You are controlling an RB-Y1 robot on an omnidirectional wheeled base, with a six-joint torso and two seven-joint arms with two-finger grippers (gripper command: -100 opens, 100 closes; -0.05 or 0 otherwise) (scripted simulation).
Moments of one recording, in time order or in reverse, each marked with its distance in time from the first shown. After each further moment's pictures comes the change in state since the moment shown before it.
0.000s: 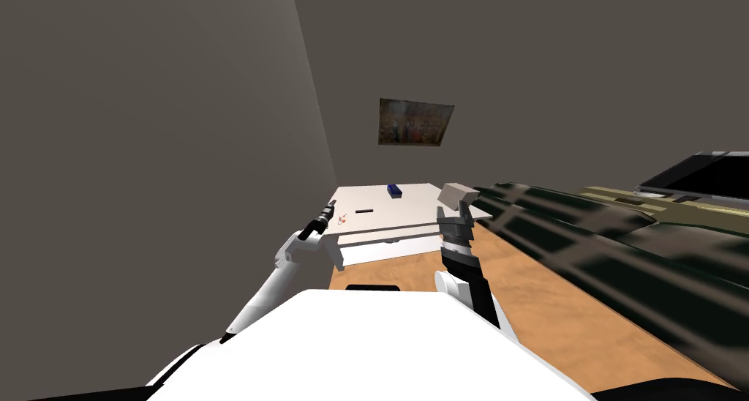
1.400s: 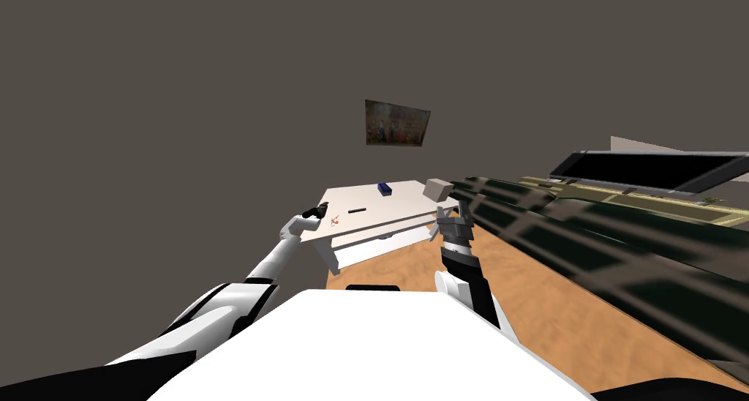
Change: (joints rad) left arm -0.304 0.146 0.021 0.414 0.066 0.313 0.035; right arm 0.000 0.000 0.000 0.000 0.000 0.000 0.000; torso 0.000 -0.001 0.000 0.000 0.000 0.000
